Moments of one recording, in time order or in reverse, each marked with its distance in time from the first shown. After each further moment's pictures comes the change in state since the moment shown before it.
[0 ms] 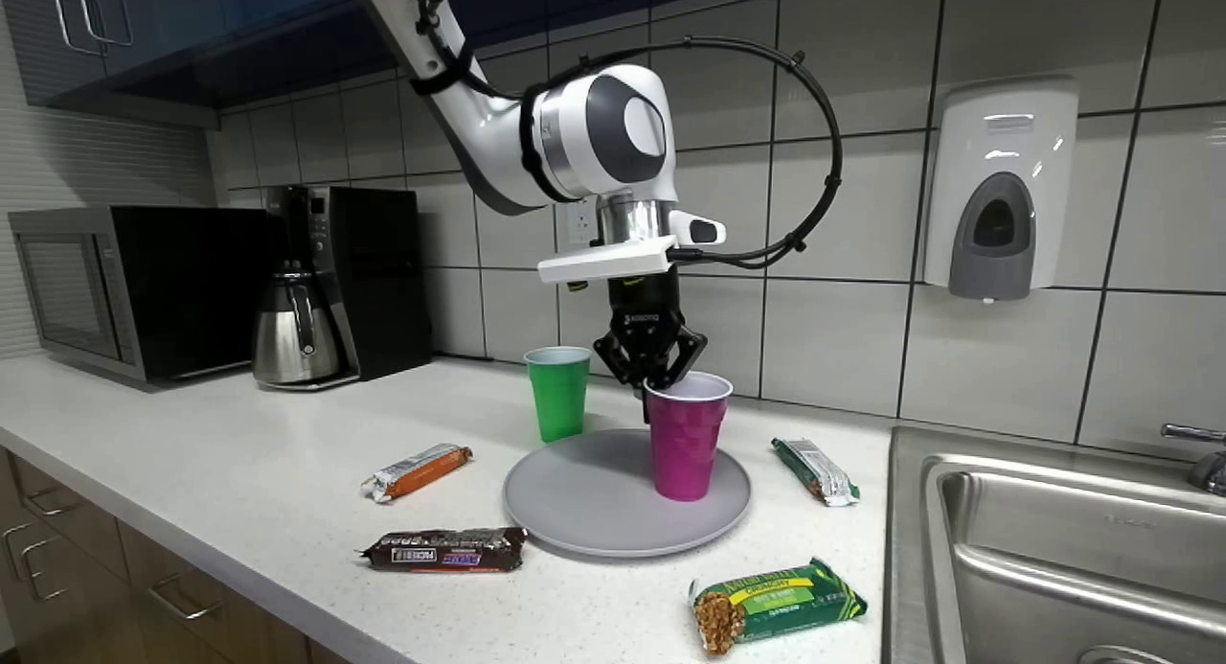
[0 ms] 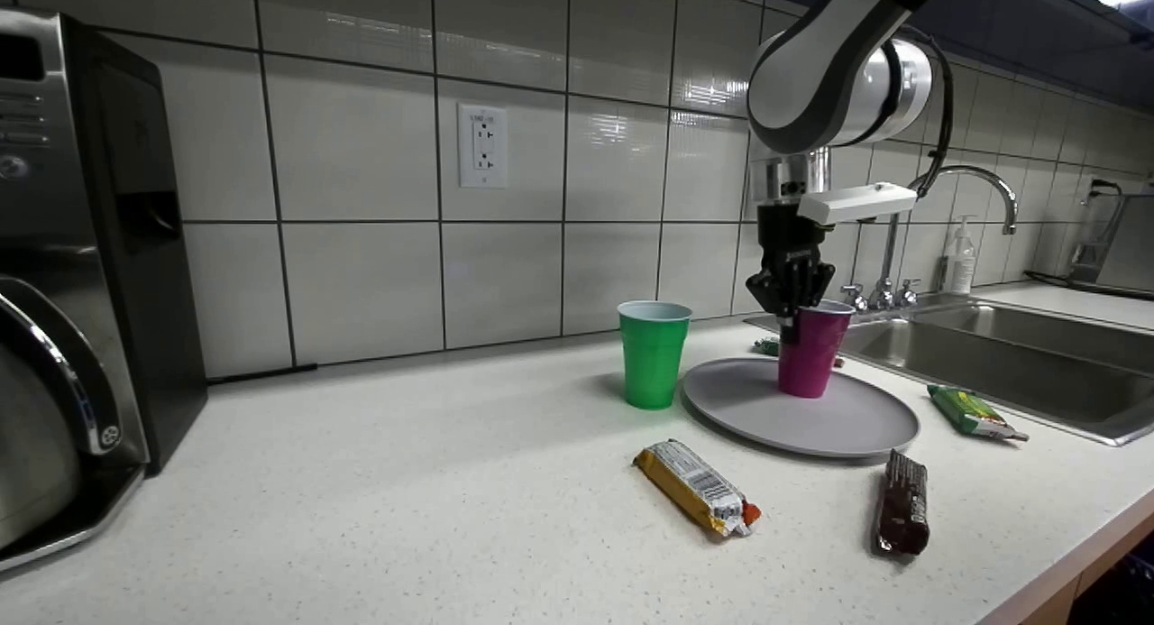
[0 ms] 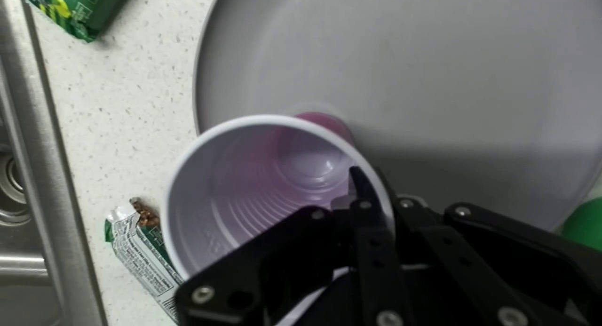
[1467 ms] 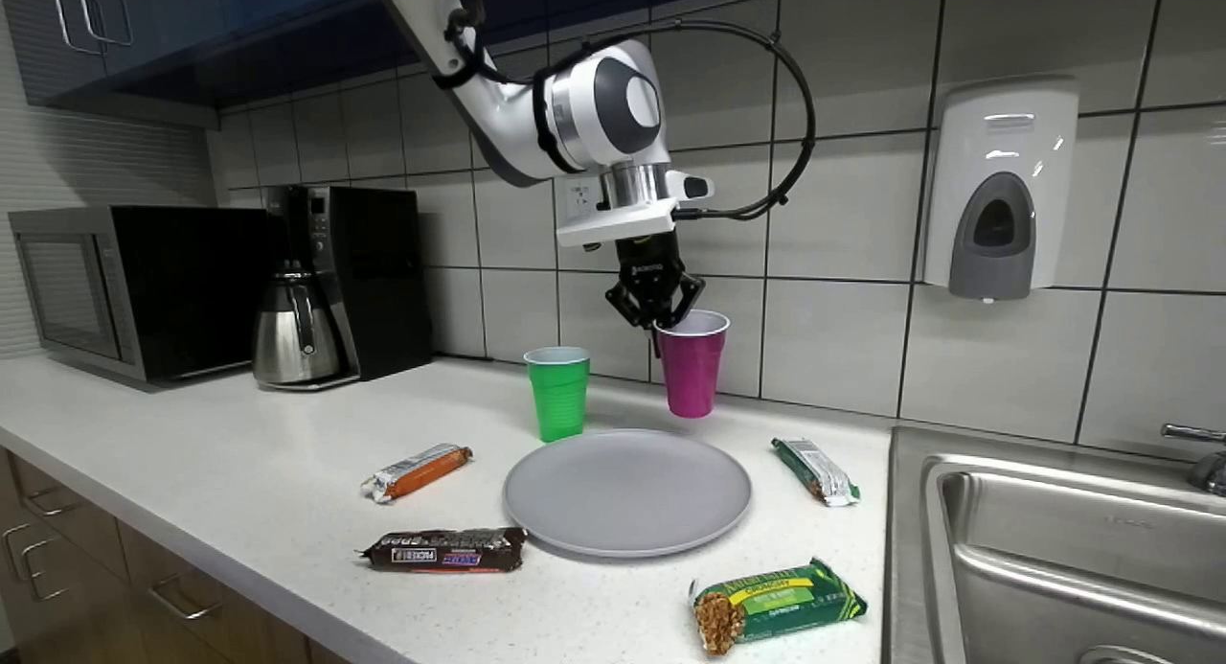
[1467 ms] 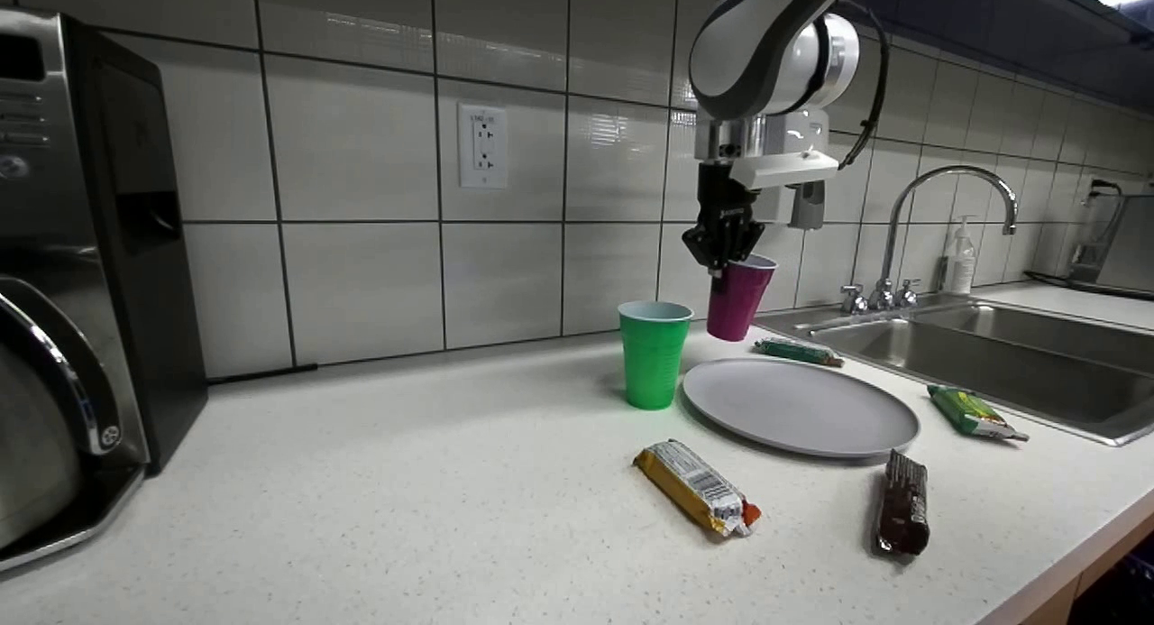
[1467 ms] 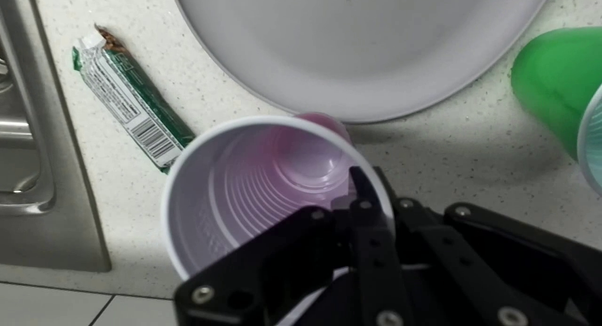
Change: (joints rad) arm 0.041 0.107 0.020 0.260 -0.001 0.000 0.000
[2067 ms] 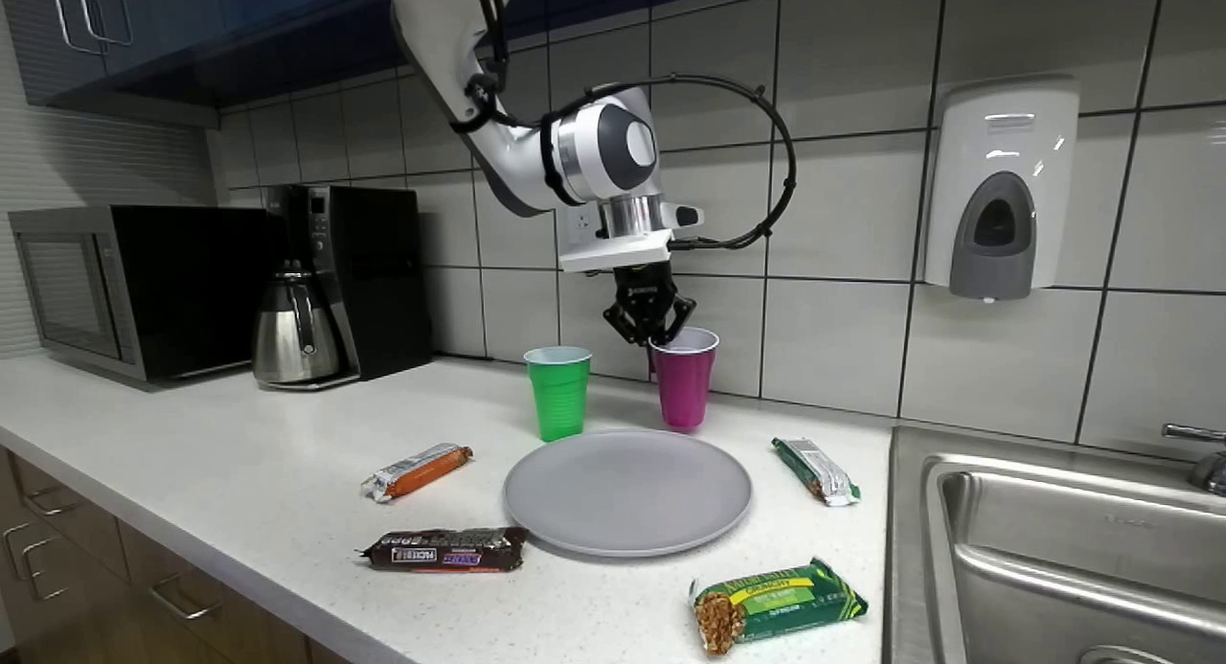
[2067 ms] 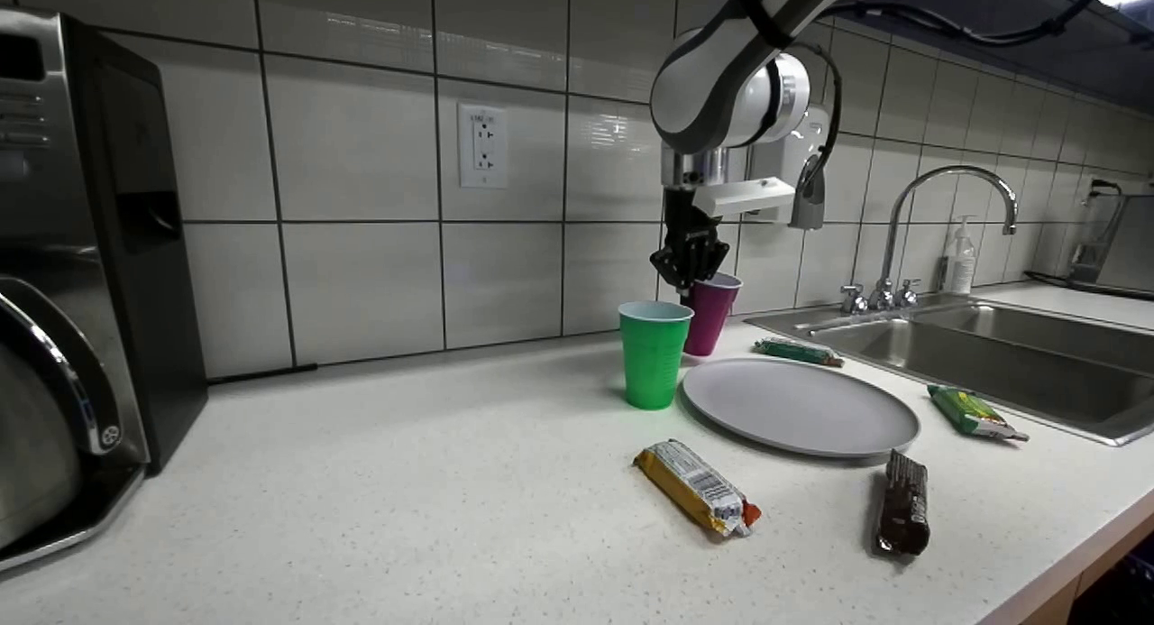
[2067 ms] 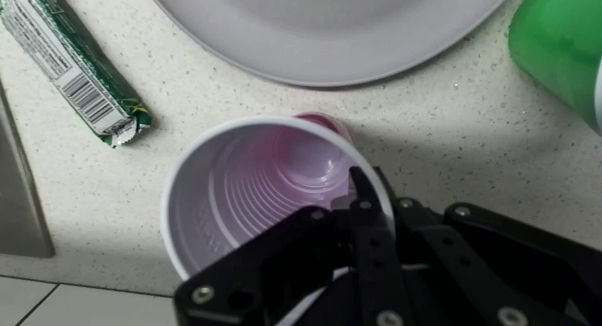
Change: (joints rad) arm 0.026 0.142 0.008 0.144 0.000 -0.004 0.000
